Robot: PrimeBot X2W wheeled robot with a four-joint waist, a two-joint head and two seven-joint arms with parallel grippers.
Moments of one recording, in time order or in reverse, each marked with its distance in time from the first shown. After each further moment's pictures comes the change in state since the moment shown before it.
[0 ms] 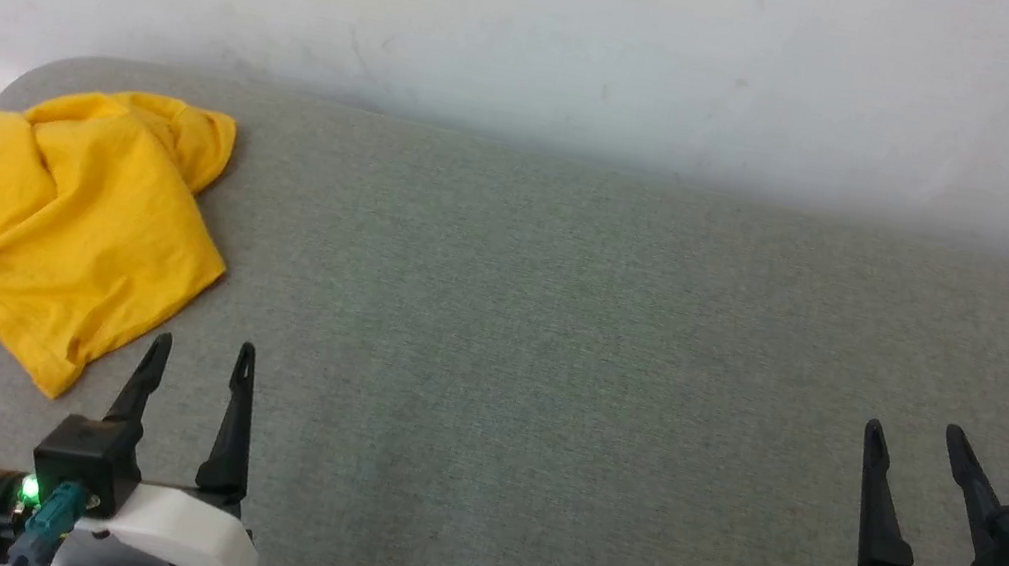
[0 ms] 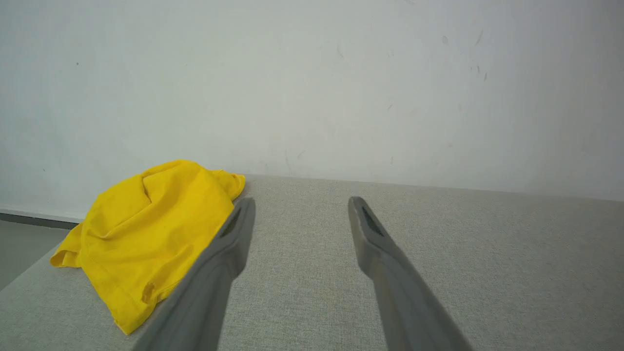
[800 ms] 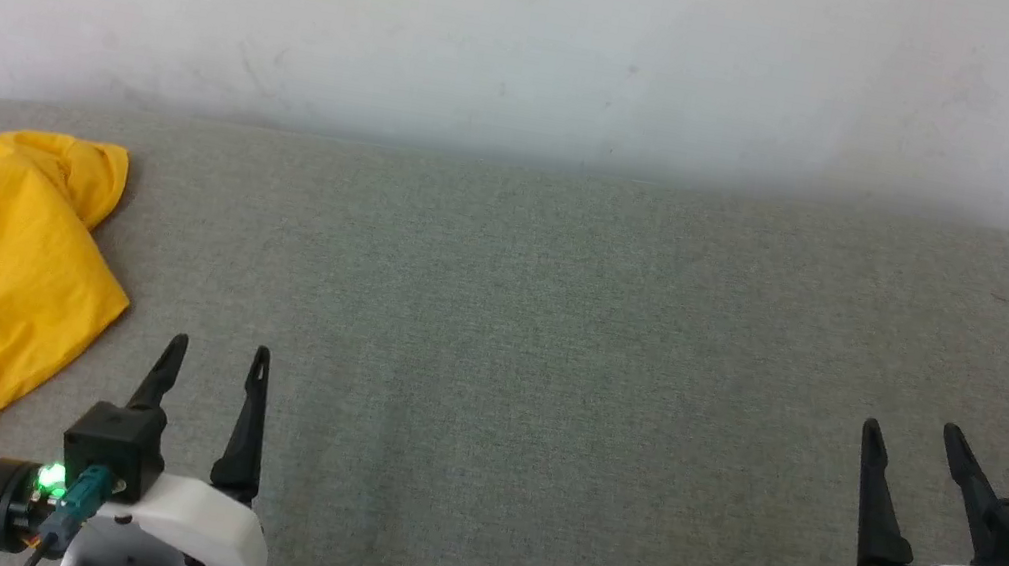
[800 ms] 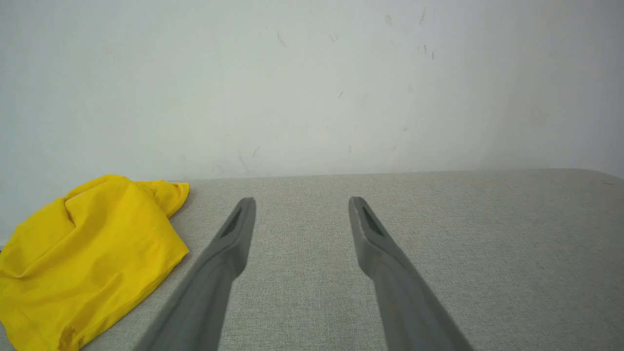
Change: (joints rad) left arm -0.018 0.000 -0.014 0.024 0.038 -0.002 0.046; right arm 0.000 0.000 0.006 -0.021 0.001 0.000 0.047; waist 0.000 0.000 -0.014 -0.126
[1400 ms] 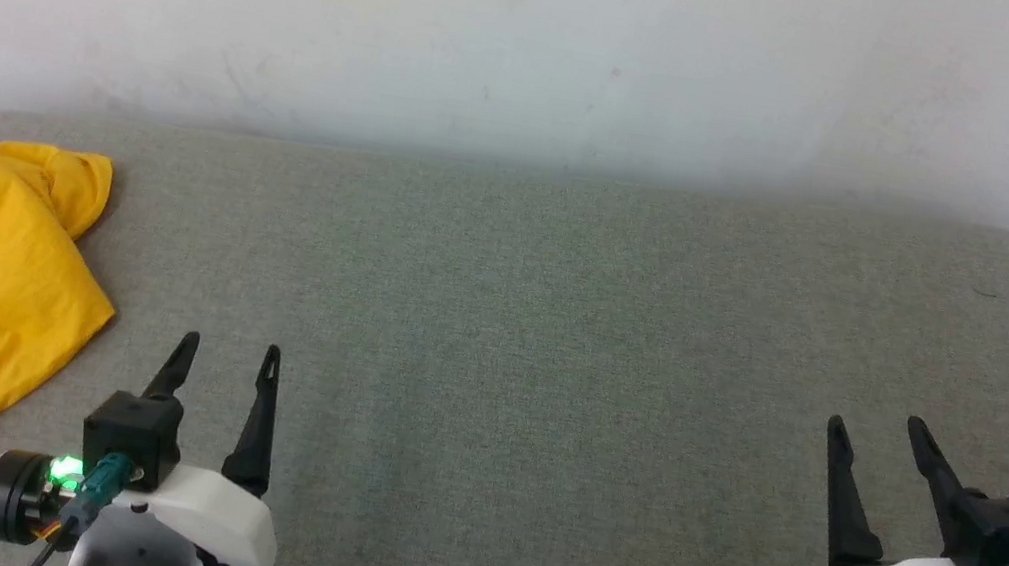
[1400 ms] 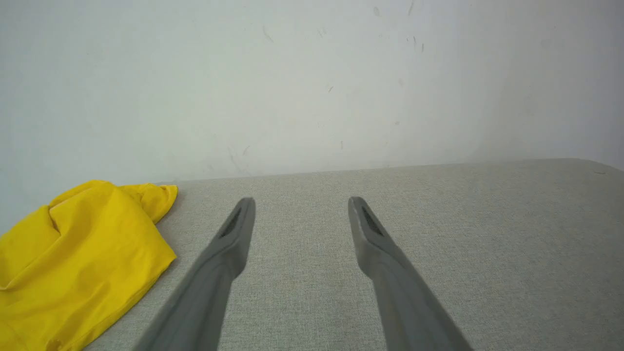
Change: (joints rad) left arm -0.018 0.000 -0.013 0.009 0.019 0.007 0.039; right arm -0.002 0.000 0.054 -0.018 -0.012 0.000 0.040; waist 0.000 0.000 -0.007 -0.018
